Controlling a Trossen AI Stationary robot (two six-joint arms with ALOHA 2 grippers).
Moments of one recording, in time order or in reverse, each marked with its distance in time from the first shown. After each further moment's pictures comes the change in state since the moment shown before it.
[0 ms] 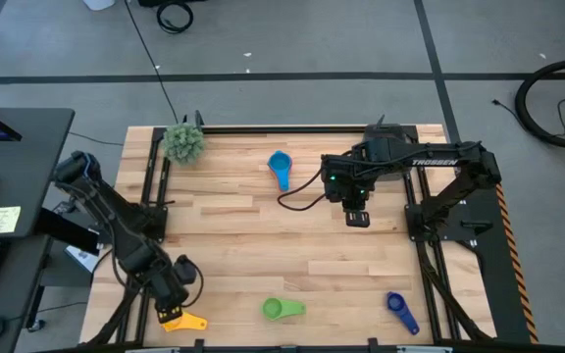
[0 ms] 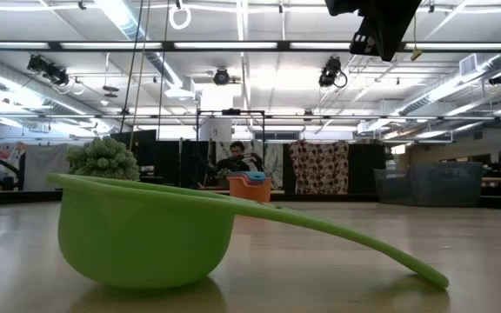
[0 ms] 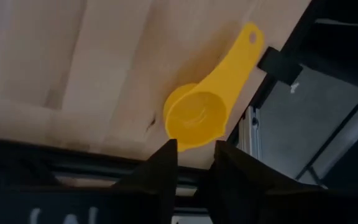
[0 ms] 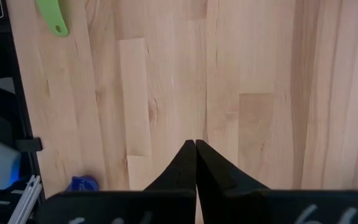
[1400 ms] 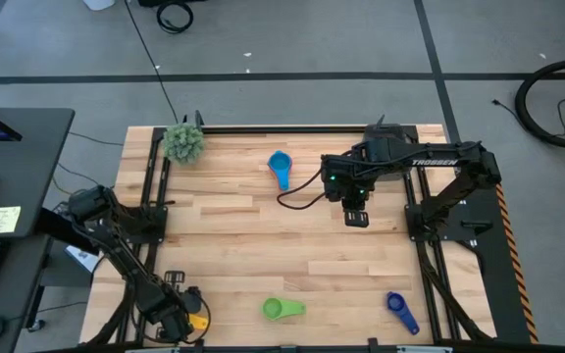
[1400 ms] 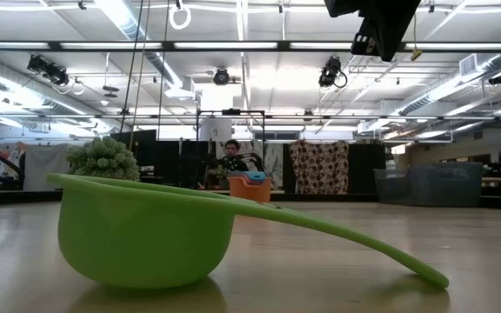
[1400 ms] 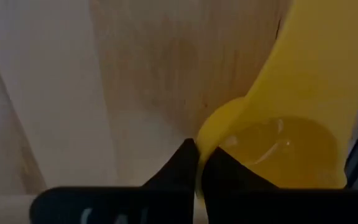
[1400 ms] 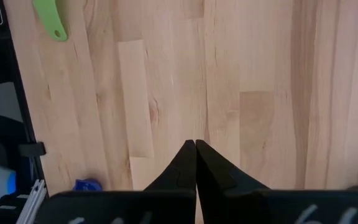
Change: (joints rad) left arm -0.145 0.383 -0.003 0.142 -0.088 0.279; right arm 0.000 0.001 0.000 0.001 0.000 0.034
